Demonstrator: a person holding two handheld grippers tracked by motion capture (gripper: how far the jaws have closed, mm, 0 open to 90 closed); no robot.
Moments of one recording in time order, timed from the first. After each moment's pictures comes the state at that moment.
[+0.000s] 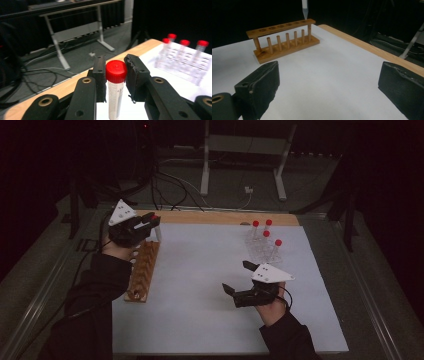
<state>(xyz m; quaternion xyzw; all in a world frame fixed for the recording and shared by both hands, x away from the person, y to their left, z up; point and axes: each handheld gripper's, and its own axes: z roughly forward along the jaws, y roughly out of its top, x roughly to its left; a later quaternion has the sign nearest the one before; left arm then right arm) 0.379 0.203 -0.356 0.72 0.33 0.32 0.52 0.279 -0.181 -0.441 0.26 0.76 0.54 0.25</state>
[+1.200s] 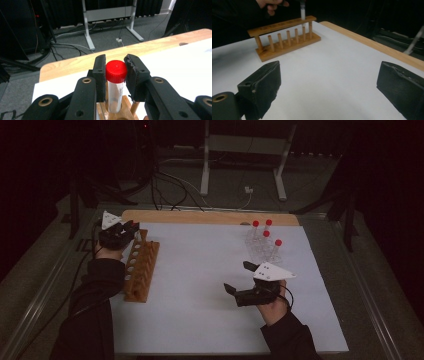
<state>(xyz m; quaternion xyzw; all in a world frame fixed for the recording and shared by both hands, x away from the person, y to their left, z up) 0.424 0.255 -0.433 0.68 0.45 0.34 0.46 0.282 -0.185 -0.441 0.27 0.77 0.54 0.23</state>
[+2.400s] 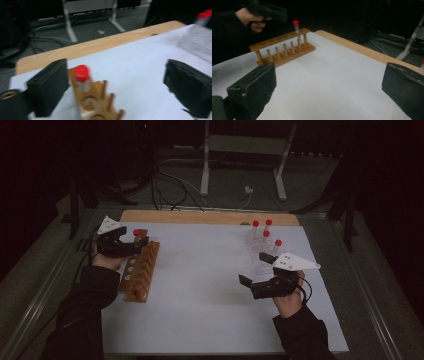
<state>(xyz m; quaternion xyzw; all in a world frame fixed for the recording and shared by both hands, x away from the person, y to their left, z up) 0.385 0.246 -0.415 0.72 0.42 0.27 0.48 0.283 -0.220 -0.408 0.29 0.75 0.56 0.23</state>
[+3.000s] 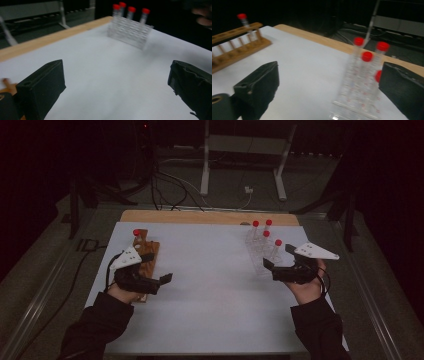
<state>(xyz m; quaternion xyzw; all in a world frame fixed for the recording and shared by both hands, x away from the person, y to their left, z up) 0.308 0.188 -0.437 0.77 0.28 0.17 0.54 0.318 -0.280 -0.416 0.38 0.72 0.51 0.29</state>
